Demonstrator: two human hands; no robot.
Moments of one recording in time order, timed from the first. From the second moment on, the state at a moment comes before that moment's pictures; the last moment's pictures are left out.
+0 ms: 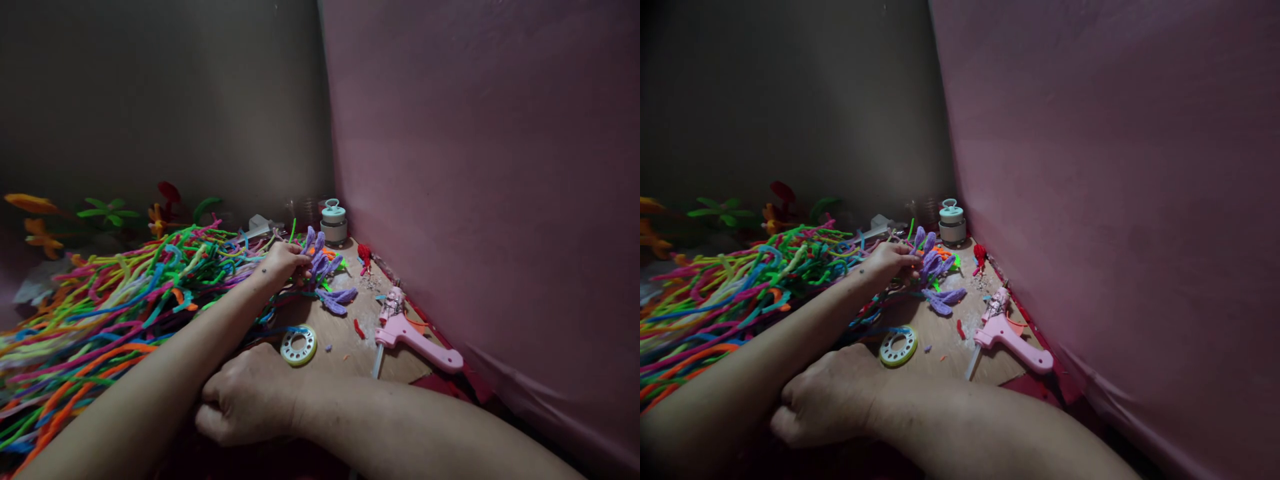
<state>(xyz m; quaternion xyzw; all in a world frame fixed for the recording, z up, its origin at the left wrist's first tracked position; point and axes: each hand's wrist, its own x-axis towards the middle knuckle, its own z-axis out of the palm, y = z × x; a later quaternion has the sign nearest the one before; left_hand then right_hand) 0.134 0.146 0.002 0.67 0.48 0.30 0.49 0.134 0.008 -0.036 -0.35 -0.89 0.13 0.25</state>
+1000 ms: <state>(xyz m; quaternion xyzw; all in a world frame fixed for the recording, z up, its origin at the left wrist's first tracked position) 0.127 0.112 0.026 0.90 0.37 0.24 0.05 0.137 0.006 -0.031 -0.30 -0.91 0.17 0.21</state>
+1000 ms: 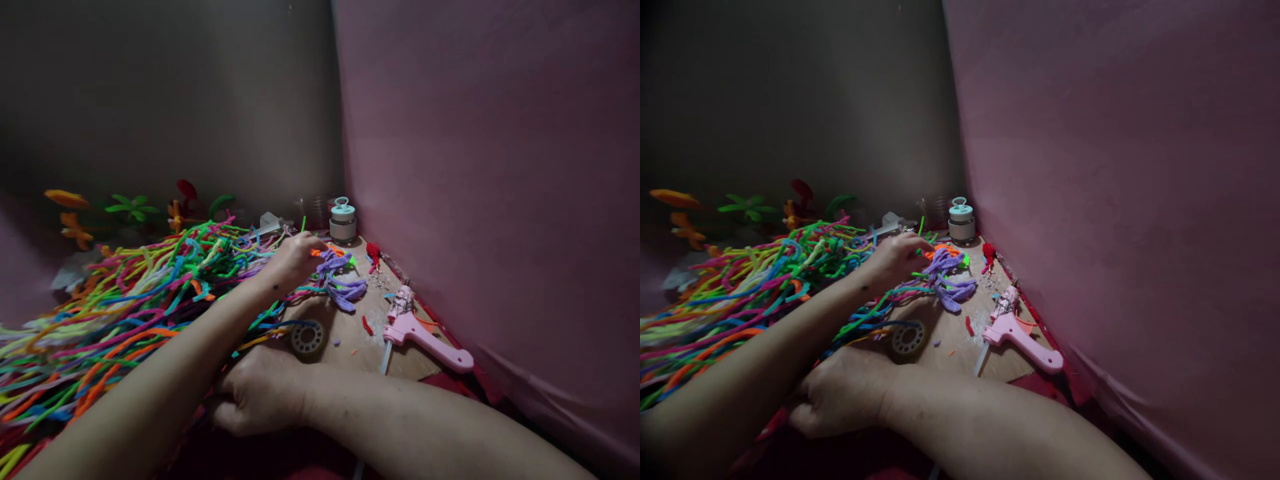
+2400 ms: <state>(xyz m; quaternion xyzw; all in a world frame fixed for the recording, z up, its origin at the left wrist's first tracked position) -0.082 0.105 -0.017 0.80 0.59 0.04 -0.12 0.175 0.039 -0.004 -0.15 -0.28 0.79 0.53</state>
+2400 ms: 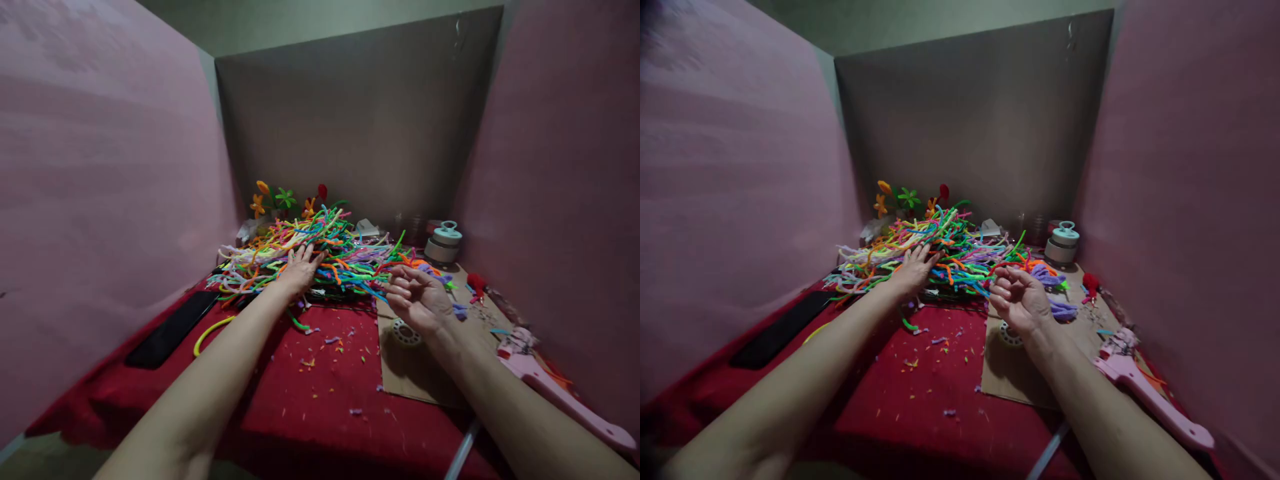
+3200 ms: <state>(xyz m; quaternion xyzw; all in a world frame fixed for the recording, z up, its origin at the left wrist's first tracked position) 0.007 -0.052 0.012 0.85 0.43 0.19 0.24 0.198 0.045 0.021 -0.09 -0.33 0.74 0.58</state>
